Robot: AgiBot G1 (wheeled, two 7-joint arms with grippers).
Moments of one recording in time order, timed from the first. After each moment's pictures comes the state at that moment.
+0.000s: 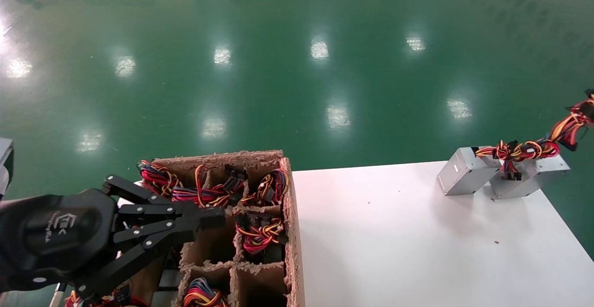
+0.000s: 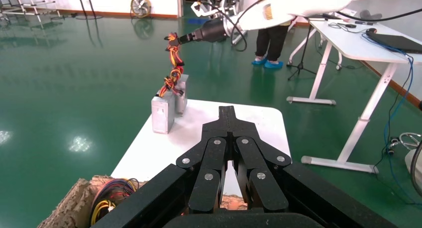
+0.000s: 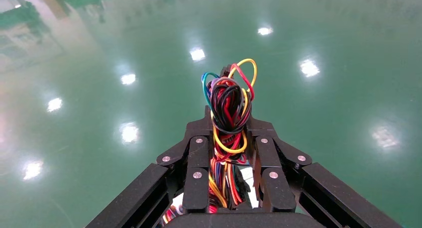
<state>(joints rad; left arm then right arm) -1.10 0.55 0.43 -1.25 0.62 1.43 -0.10 1.64 -0.76 -0.46 -0.12 -0.87 -0.73 -0.03</state>
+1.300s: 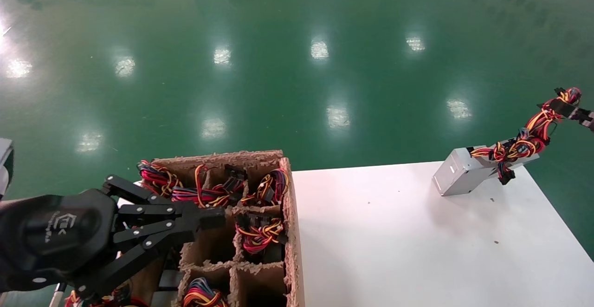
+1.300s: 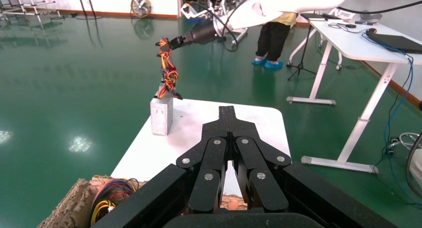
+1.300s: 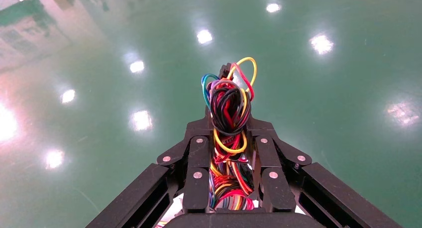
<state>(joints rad) -1.10 0.55 0.43 -1.25 0.62 1.43 -0.10 1.69 -0.82 -0.55 -0.08 -1.01 -0.67 0.23</state>
